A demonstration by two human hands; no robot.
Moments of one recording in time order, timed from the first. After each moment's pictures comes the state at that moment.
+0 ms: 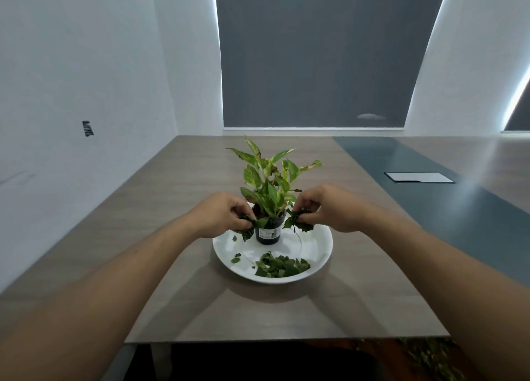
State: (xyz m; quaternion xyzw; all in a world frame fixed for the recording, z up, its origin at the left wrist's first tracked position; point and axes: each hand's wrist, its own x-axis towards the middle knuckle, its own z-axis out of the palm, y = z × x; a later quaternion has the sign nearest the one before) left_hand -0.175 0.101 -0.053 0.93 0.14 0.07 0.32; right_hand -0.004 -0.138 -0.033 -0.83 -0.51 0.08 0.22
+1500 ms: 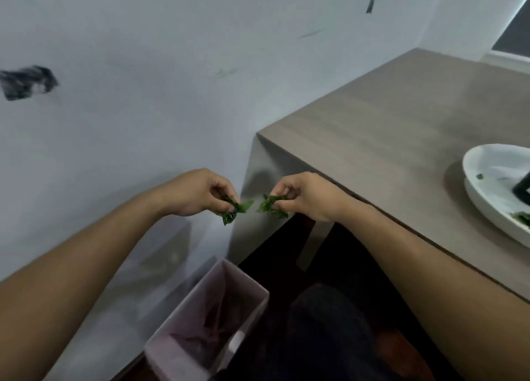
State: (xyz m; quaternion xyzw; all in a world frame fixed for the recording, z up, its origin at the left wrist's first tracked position) left_hand -0.676 0.116 -0.172 0.78 0.48 0.08 0.40; right_hand -0.385 0.075 -0.186 -0.53 -0.76 0.33 0.19
